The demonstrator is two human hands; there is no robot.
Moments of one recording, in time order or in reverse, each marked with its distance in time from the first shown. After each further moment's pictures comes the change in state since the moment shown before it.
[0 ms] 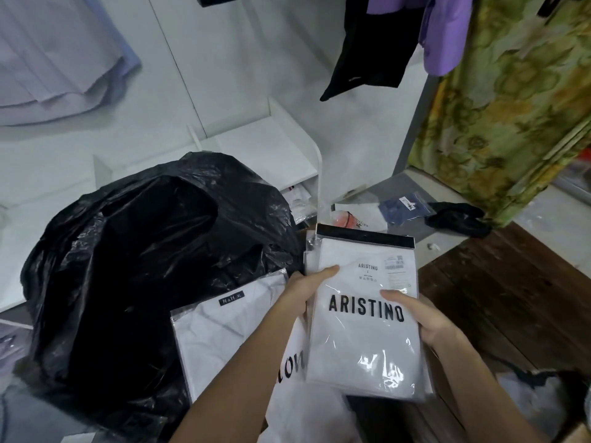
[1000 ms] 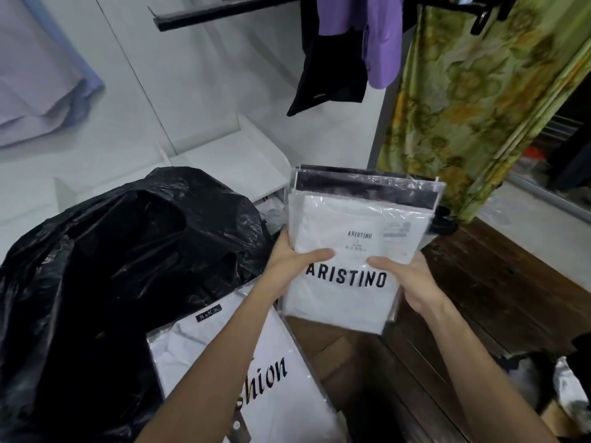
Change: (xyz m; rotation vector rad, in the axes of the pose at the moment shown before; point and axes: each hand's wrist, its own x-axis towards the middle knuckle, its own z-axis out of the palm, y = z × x) left_hand -0.036 0.054 0.008 0.080 -0.209 0.575; right_hand -0.038 -0.065 0.006 0.057 0.043 -0.549
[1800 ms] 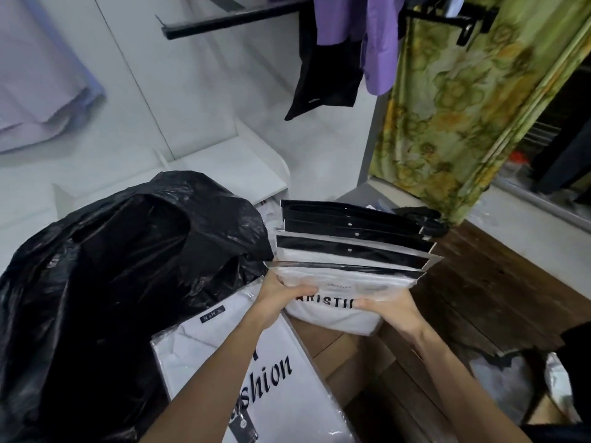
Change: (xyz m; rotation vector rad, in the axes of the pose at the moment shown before) left_hand -0.027 -0.061 -0.034 0.065 -0.035 -0.107; right_hand -0.041 0.051 0.008 -0.210 -0.117 -0.026
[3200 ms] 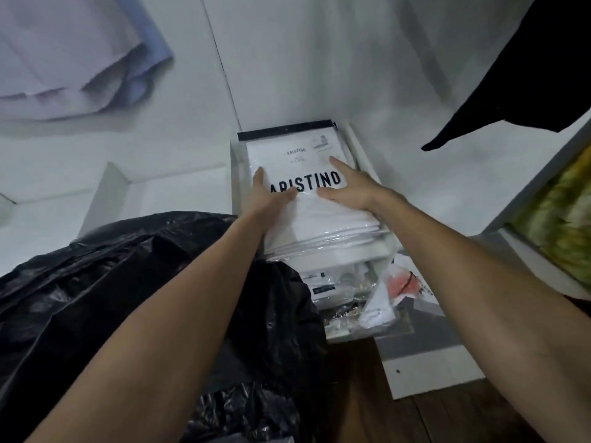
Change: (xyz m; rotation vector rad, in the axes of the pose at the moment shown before) left_hand 0.312 0.133 -0.233 0.073 0.697 0.018; right_hand 0.536 -0.094 0.226 -0.802 -0.490 -0.040
